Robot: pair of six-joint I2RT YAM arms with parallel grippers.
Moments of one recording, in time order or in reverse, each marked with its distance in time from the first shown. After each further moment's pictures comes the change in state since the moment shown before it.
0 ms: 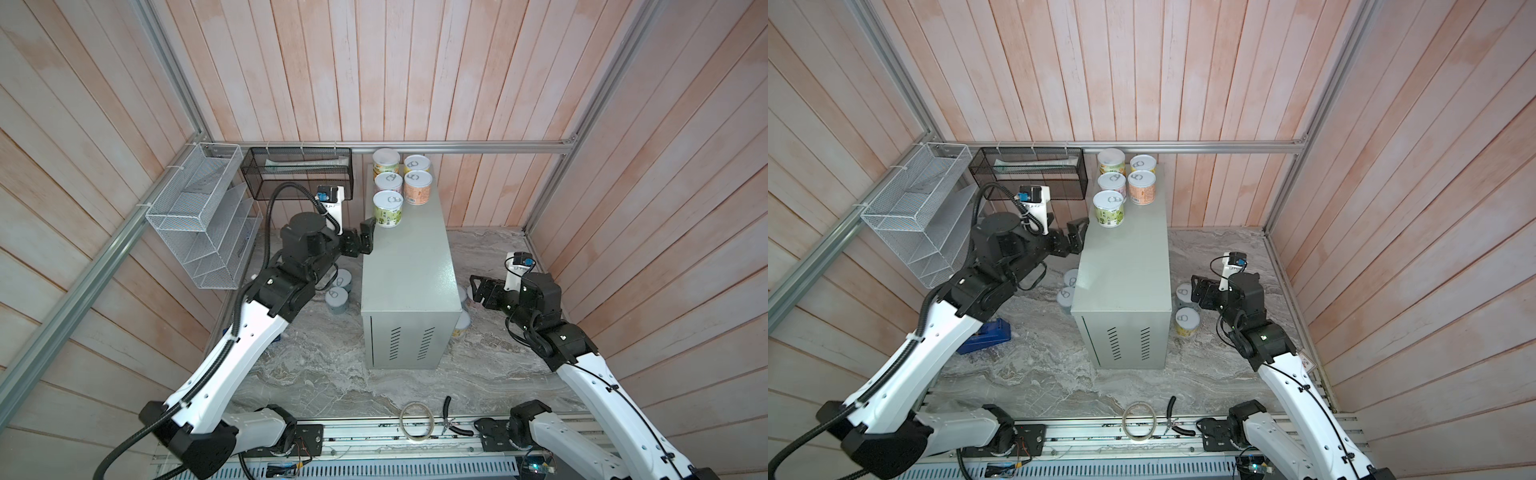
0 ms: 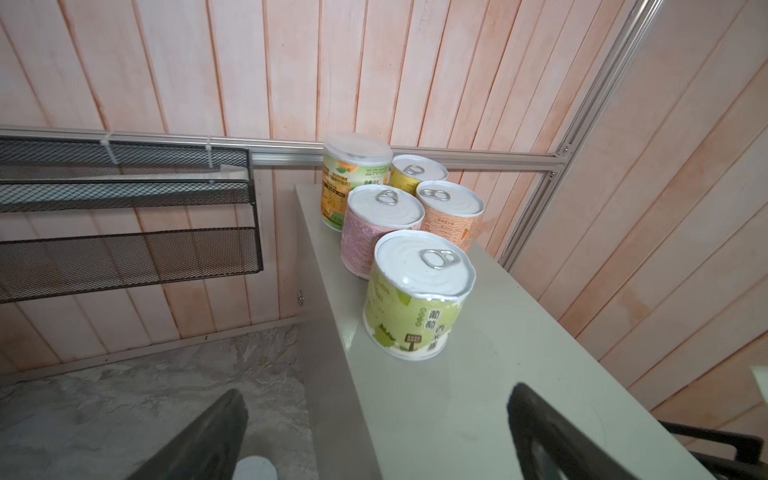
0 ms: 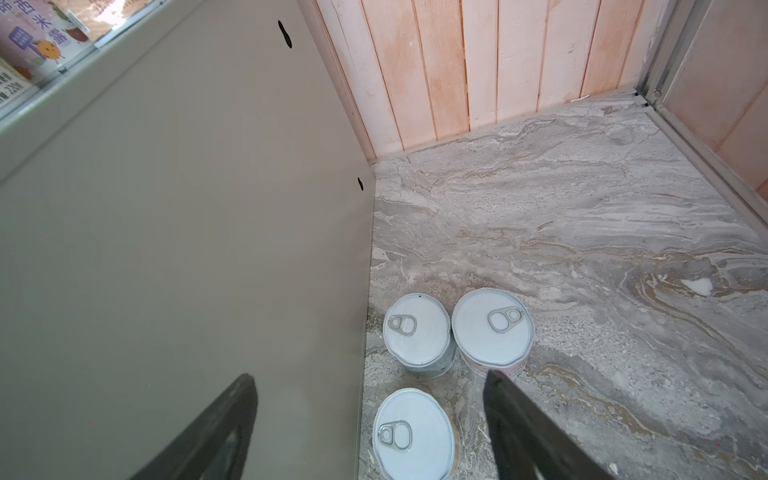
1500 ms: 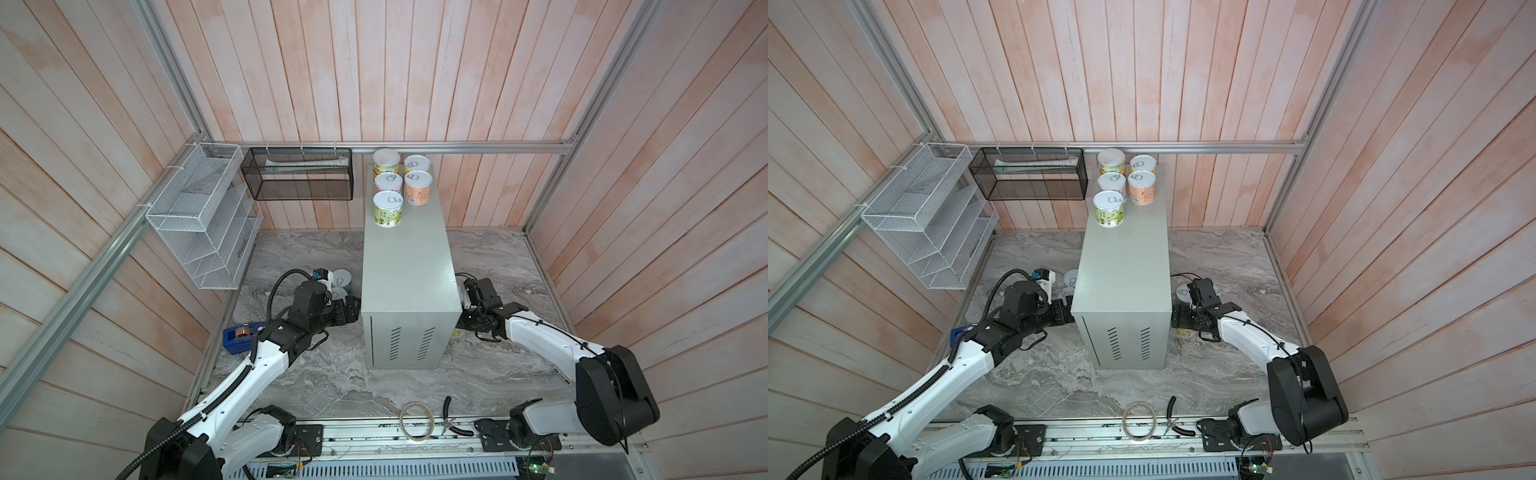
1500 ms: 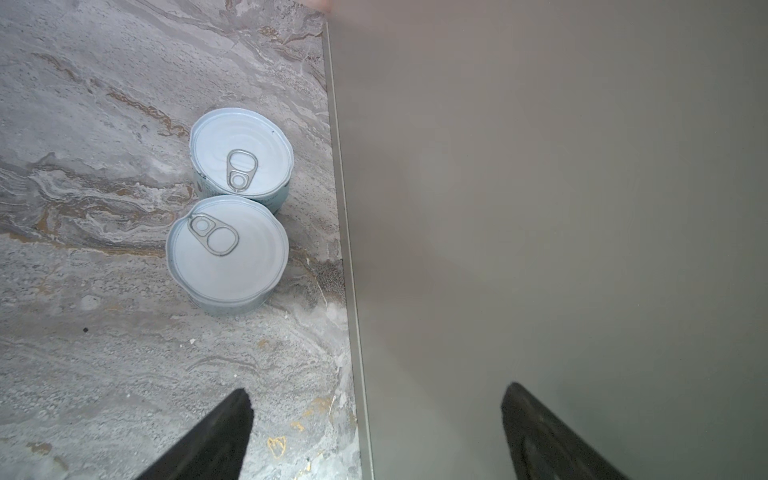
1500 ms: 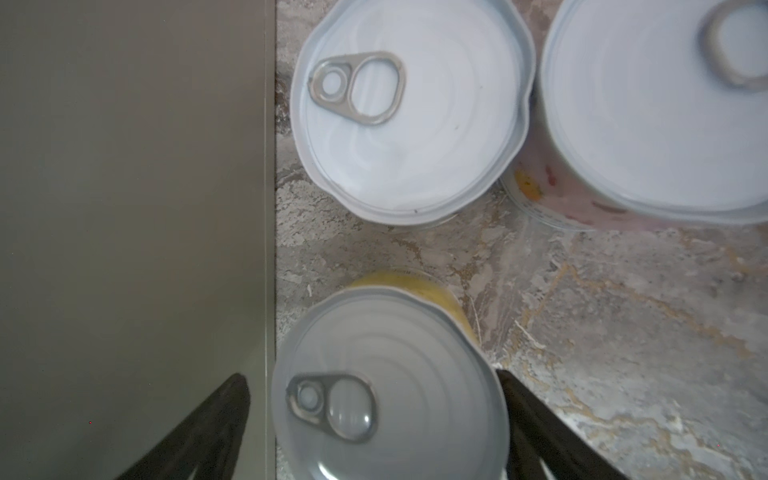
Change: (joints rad) left arm 0.114 -0.154 -0.719 0.053 0.249 -0.309; right arm 0.063 0.533 -0.075 -0.016 -0.080 0.005
